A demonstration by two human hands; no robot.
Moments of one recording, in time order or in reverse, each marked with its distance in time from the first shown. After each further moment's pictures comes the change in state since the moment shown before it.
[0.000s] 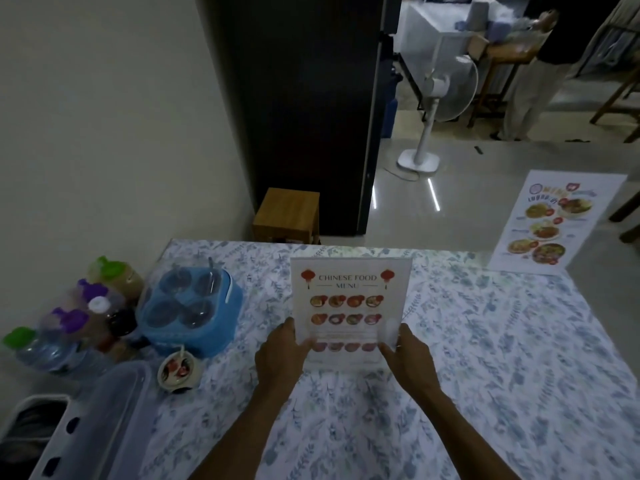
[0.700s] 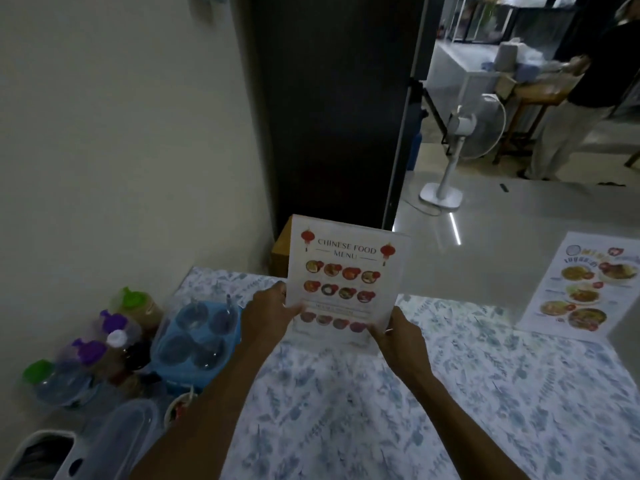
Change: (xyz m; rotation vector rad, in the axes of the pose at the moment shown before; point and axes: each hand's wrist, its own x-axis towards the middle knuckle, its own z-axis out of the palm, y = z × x) left_hand 0.105 0.045 -0.120 -0.093 0.128 0.102; right_hand 0.097 -0.112 -0.021 0.039 0.012 -0.173
